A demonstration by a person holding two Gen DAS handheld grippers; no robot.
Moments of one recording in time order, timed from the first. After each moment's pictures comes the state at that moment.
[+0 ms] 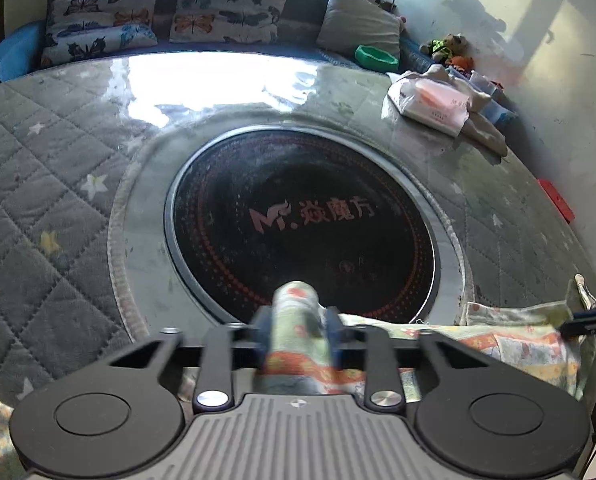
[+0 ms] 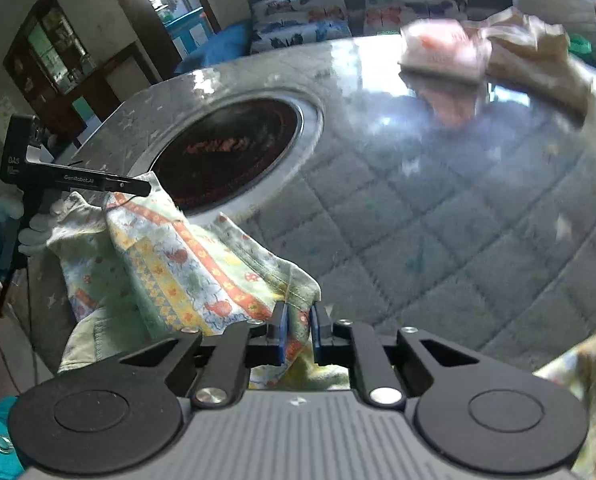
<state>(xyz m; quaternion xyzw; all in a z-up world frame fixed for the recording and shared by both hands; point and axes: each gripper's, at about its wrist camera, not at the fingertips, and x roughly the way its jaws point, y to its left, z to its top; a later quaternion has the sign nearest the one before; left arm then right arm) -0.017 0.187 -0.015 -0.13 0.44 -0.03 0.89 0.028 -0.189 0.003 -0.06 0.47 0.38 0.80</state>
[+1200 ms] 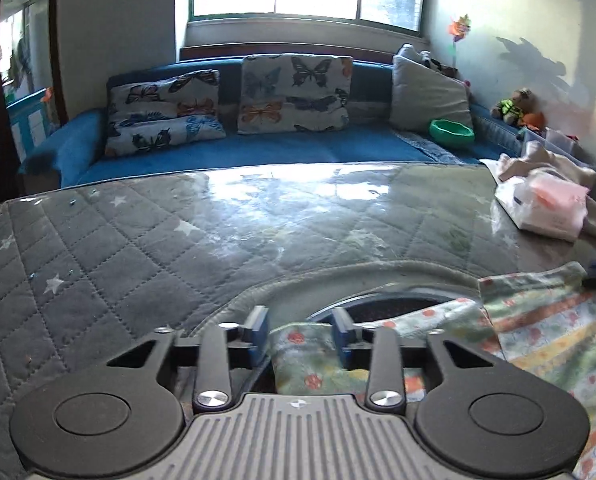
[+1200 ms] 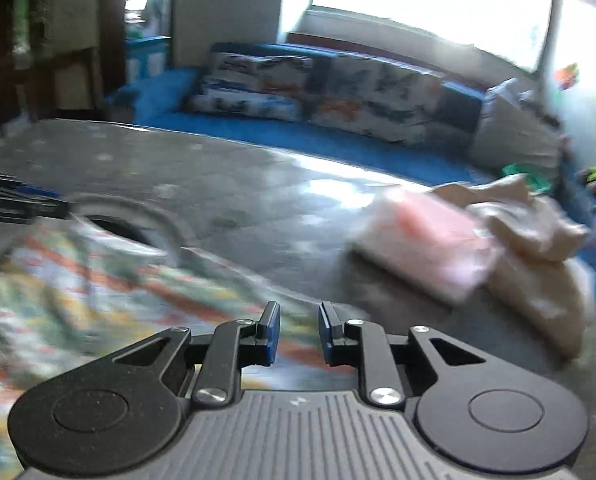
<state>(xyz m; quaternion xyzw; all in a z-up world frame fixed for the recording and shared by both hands) 0.114 0.208 -0.023 -0.07 0.34 0.11 0.93 0.185 -0.065 -0.013 -0.15 0.35 0.33 0.87</state>
